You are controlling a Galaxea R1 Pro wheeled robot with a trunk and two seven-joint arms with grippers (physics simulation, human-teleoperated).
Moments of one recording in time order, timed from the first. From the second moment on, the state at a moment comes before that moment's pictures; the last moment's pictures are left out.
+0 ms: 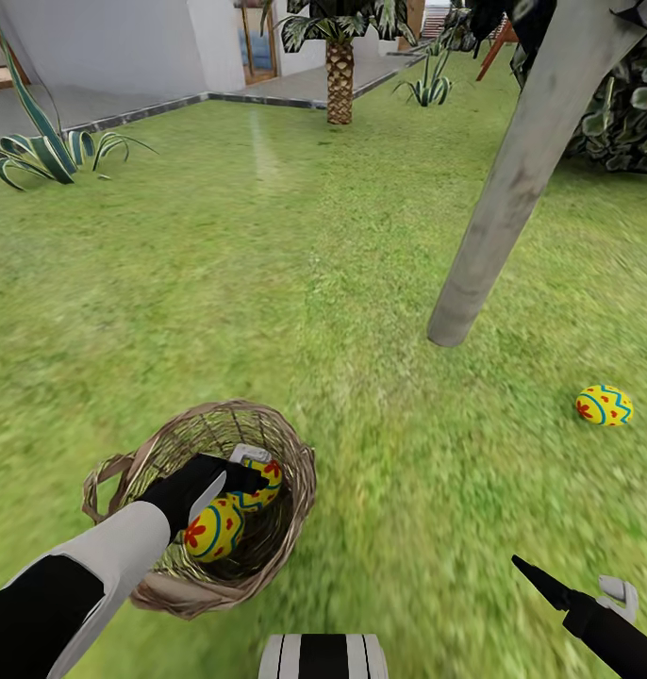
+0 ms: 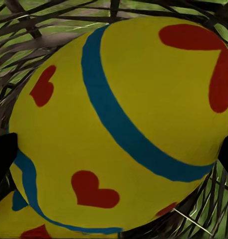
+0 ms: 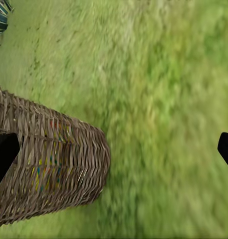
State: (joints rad) left arm -0.95 0.04 -0.52 -0.35 0.31 0.46 -0.14; right arm 0.06 -0.12 -0.63 -1.47 -0.45 0.64 0.98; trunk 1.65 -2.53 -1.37
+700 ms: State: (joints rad) left arm -0.95 0.04 -0.52 -0.35 0.31 0.51 -0.14; right arm 0.06 -0.12 -0.63 -1.47 -0.45 0.64 0.98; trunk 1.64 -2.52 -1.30
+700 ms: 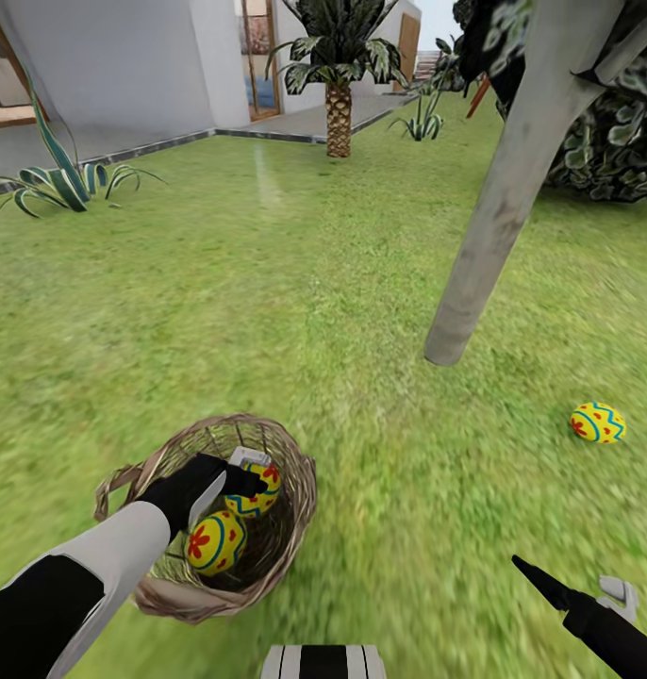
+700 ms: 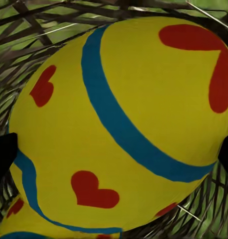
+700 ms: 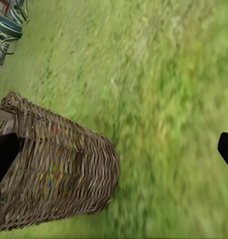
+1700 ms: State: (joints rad) left arm -0.95 0.04 -0.51 -0.35 0.32 0.71 -0.14; right arm 0.06 -0.12 -0.63 -1.47 -0.45 0.63 0.98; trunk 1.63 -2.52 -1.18
